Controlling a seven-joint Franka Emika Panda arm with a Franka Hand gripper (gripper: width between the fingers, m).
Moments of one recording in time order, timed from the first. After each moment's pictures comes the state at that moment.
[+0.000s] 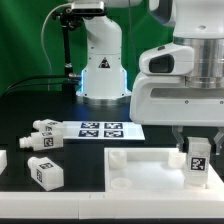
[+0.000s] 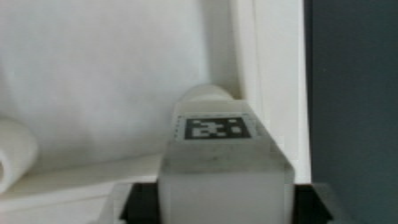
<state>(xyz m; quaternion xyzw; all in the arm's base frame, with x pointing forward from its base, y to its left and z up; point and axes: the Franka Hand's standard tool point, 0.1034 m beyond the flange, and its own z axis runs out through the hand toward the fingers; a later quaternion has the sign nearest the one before) 0.643 0.111 0.083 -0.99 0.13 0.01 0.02</state>
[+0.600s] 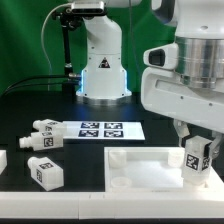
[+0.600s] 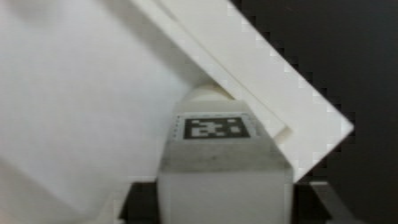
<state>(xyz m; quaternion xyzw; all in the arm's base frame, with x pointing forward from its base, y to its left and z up) 0.641 0.109 0.081 -0.85 0.53 0.02 0.02</state>
